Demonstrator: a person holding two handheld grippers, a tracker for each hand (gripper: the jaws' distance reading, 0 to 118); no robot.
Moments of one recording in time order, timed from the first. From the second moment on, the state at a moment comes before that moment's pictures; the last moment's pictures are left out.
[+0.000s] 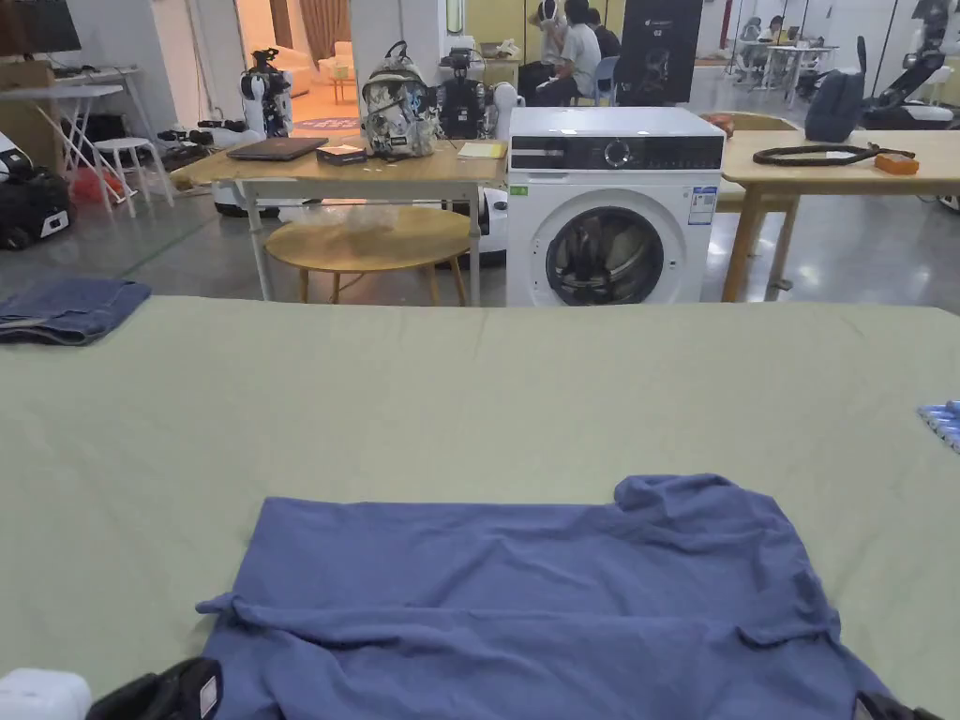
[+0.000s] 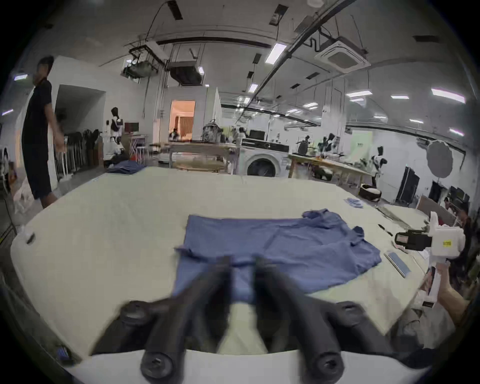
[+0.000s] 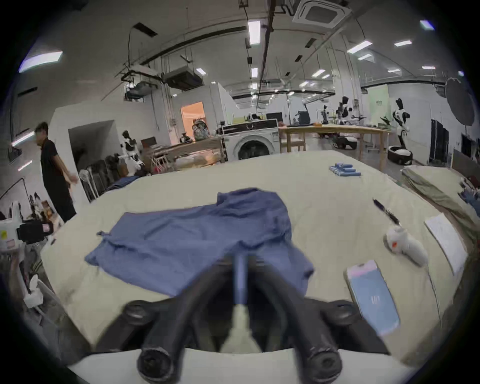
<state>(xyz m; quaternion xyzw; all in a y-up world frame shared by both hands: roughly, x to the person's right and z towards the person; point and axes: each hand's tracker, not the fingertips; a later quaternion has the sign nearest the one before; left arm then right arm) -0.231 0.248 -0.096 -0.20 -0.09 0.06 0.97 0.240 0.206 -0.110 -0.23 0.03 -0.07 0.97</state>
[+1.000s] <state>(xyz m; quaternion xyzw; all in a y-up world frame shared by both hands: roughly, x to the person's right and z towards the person) -0.285 0.129 -0.263 -0.43 0.00 0.08 0.90 0.282 0.185 -0.104 -0.28 -0.03 -0.11 0.95</state>
